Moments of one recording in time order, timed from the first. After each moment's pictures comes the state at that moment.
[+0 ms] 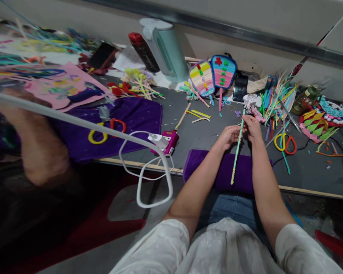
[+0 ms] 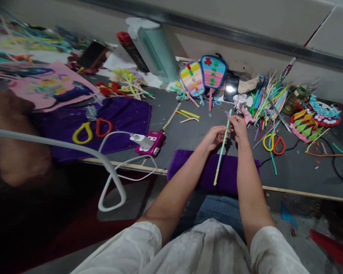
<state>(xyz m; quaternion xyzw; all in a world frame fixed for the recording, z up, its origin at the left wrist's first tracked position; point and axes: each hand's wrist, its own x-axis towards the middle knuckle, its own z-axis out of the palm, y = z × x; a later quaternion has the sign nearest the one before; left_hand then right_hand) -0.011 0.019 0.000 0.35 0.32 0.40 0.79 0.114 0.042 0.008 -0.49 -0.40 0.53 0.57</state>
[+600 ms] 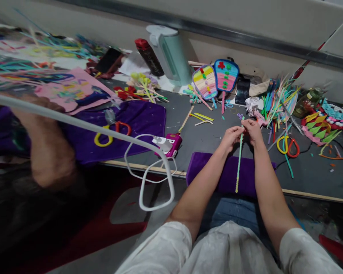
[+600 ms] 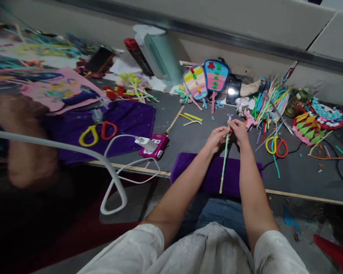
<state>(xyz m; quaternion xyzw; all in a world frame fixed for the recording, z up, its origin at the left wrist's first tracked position) -0.008 0.022 -0.009 0.35 0.35 0.46 0.74 0.108 0.037 0.009 -0.50 -0.43 0.51 0.54</state>
